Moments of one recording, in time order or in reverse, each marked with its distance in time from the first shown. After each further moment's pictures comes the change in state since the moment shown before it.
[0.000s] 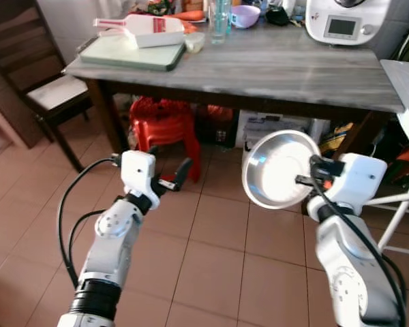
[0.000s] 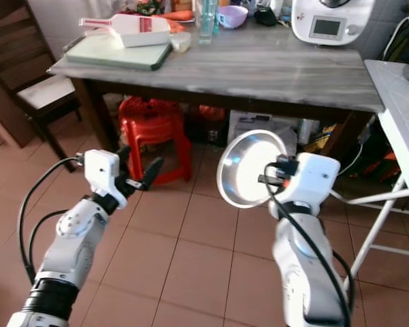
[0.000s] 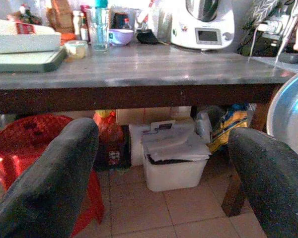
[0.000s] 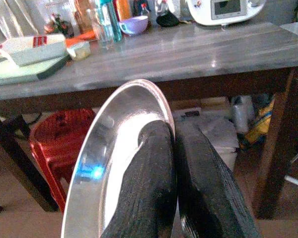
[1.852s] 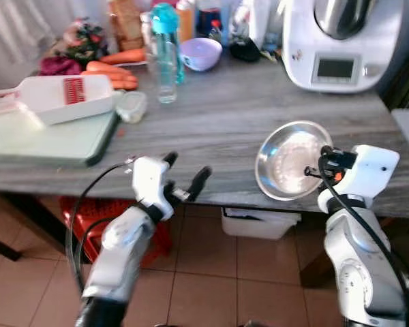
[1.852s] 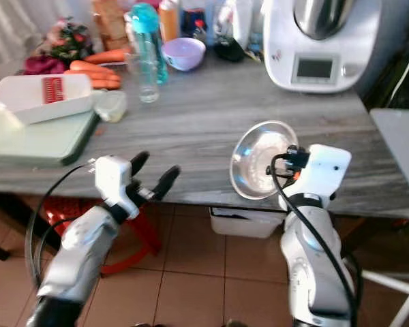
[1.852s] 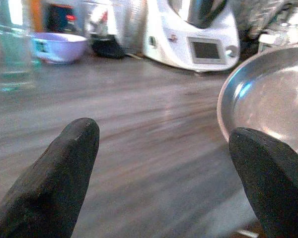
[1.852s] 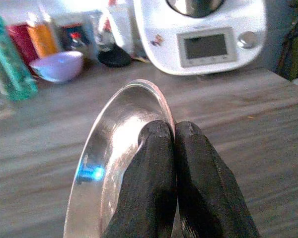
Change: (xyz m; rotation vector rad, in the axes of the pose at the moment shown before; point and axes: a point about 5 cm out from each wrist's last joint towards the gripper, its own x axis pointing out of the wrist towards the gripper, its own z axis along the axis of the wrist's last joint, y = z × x) left arm -0.015 -0.029 0.000 -0.068 0.006 -0.121; right arm 0.005 -0.009 0.010 -0.033 -0.046 -0.045
